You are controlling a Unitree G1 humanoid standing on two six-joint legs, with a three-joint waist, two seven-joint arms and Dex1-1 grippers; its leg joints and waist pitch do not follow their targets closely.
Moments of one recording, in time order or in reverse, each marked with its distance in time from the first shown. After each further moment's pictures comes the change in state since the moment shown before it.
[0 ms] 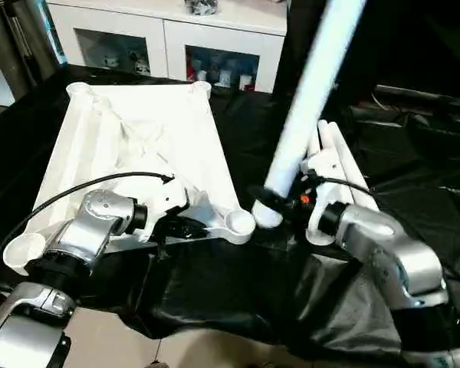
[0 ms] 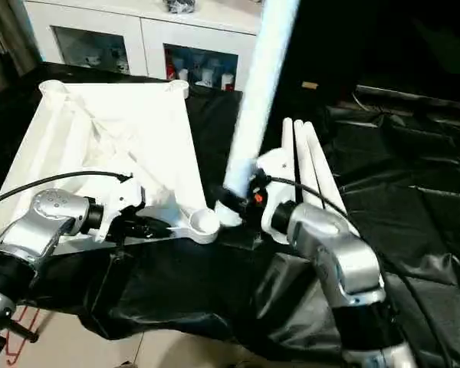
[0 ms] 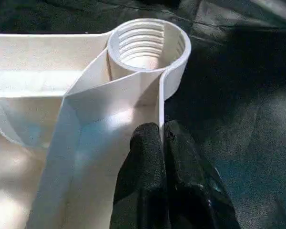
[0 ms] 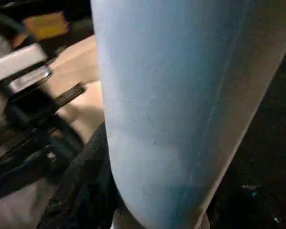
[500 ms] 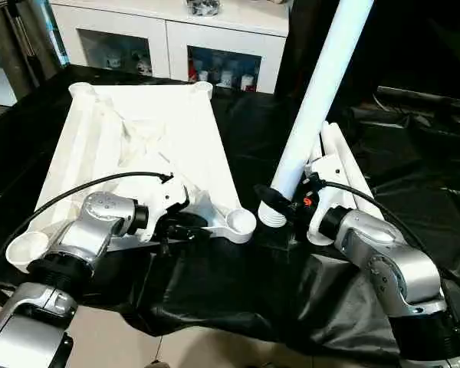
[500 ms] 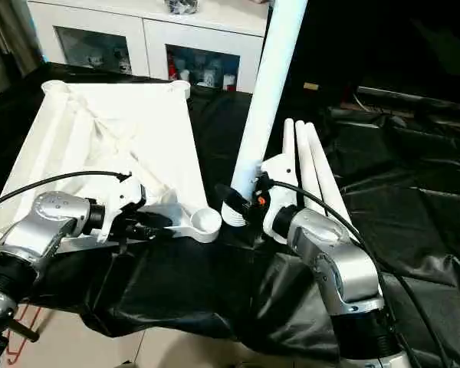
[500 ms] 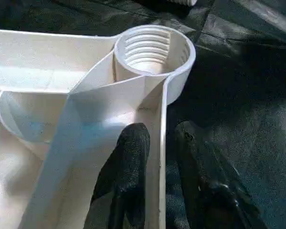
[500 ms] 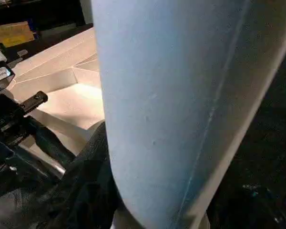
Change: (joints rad) left arm -0.009 -0.006 0.013 0.057 -0.043 0.004 0.019; right arm 0.045 0.038 -0.040 -0.010 -0.033 -0.053 -0.121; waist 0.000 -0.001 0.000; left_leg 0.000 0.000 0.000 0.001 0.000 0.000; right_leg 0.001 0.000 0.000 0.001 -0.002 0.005
